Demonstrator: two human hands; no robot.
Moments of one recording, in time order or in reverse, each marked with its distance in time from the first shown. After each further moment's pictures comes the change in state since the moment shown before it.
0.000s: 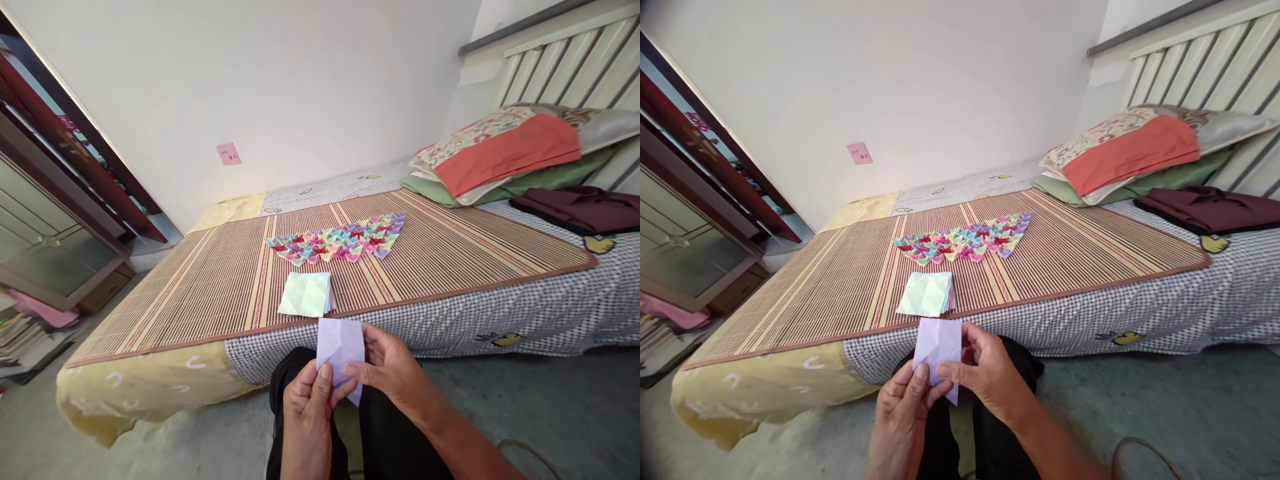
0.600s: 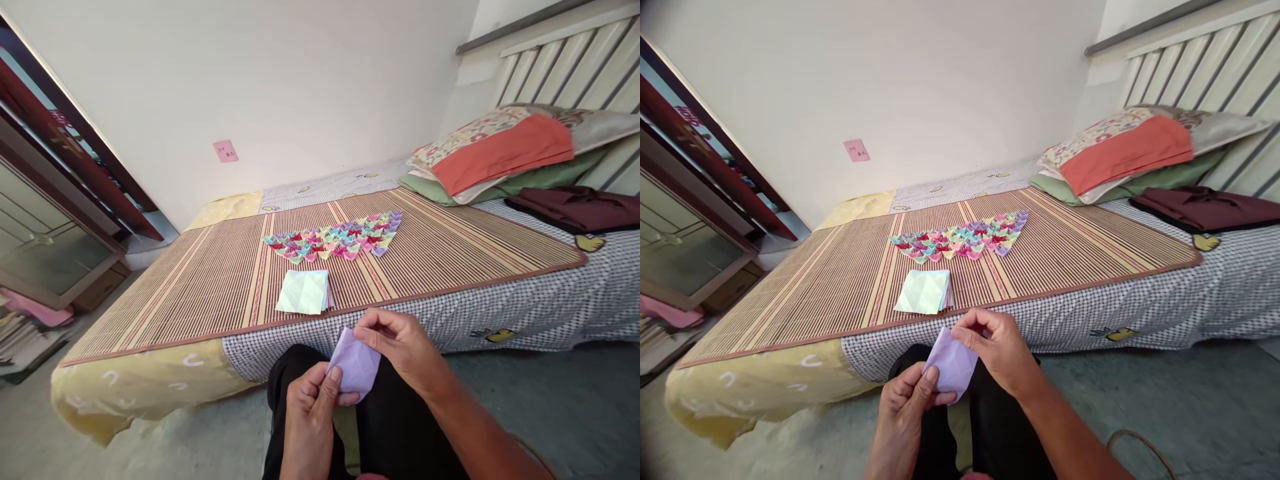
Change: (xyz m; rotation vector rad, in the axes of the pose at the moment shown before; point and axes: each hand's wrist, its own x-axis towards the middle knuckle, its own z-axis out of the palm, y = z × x) left_hand -0.001 -0.003 -0.009 0.335 -0.144 -0.014; right_hand 0.012 -0.018 -0.030 -0.219 0.078 -0.087
